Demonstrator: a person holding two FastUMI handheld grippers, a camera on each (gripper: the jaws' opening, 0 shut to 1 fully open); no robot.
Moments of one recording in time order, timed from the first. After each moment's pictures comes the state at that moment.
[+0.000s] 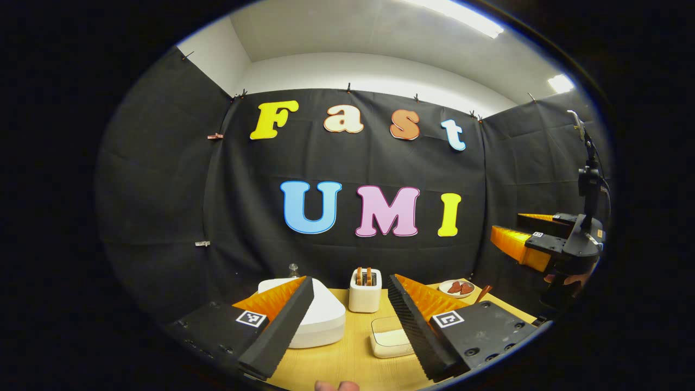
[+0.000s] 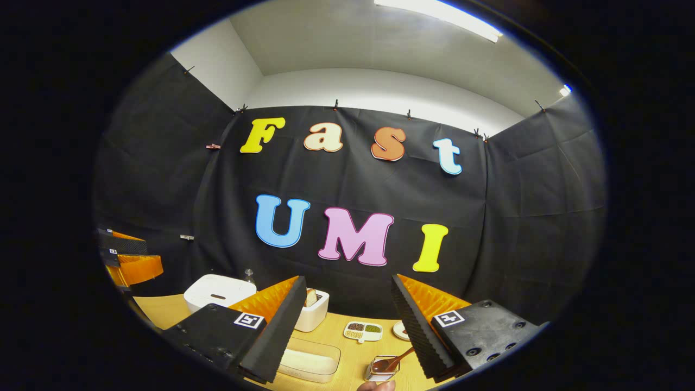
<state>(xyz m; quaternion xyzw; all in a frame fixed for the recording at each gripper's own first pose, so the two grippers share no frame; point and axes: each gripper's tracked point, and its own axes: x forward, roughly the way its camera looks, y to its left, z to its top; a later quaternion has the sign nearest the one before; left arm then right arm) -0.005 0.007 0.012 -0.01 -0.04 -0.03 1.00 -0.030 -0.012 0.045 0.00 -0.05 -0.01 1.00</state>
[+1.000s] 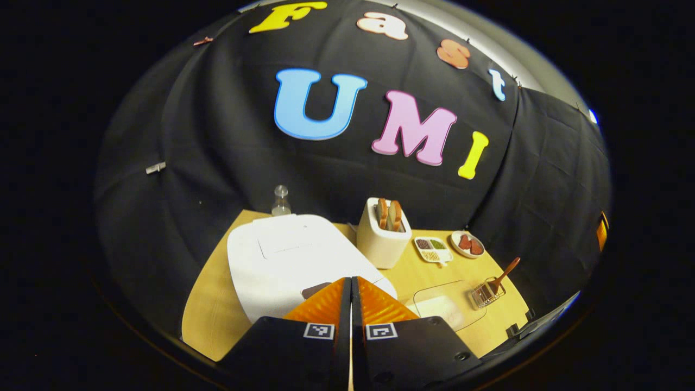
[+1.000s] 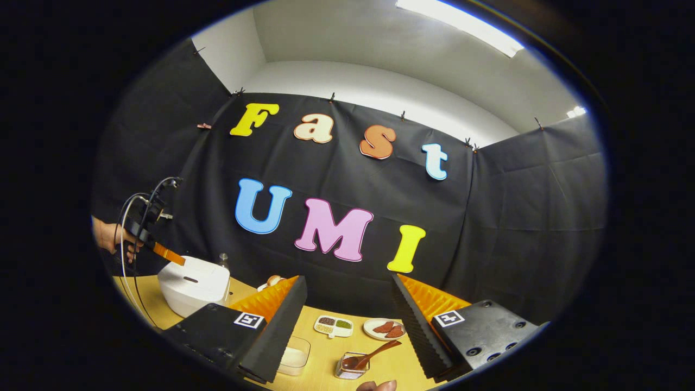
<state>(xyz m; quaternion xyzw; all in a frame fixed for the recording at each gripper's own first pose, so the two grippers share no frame) 0.231 0.121 -0.149 -0.09 0.26 -0.10 0.96 -0.032 -0.043 0.032 -0.06 -0.03 -0.07 1.00</state>
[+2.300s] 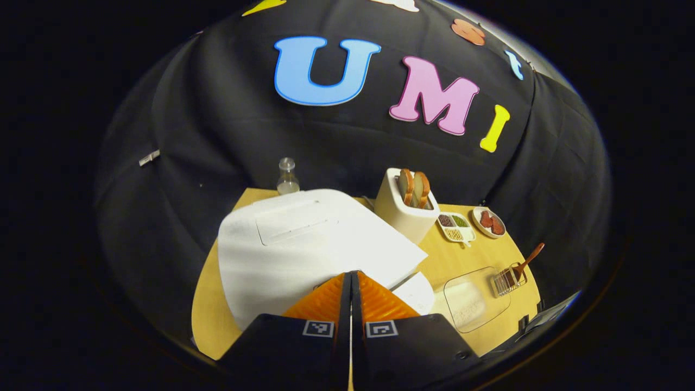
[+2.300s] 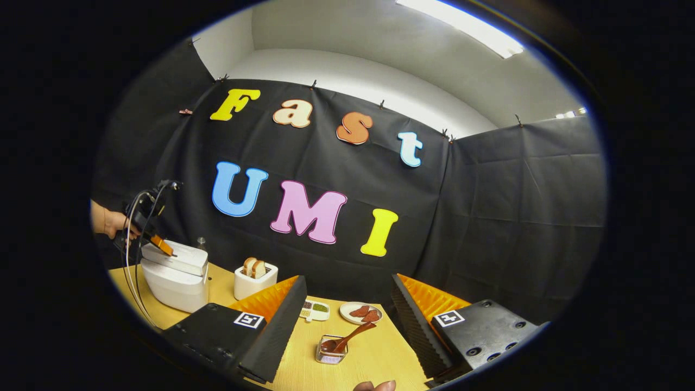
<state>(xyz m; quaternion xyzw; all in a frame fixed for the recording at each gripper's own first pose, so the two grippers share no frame) 0.278 0.135 -0.150 -0.06 0.28 -0.08 0.95 -0.069 -0.076 0.007 -0.06 0.00 -0.13 0.99</state>
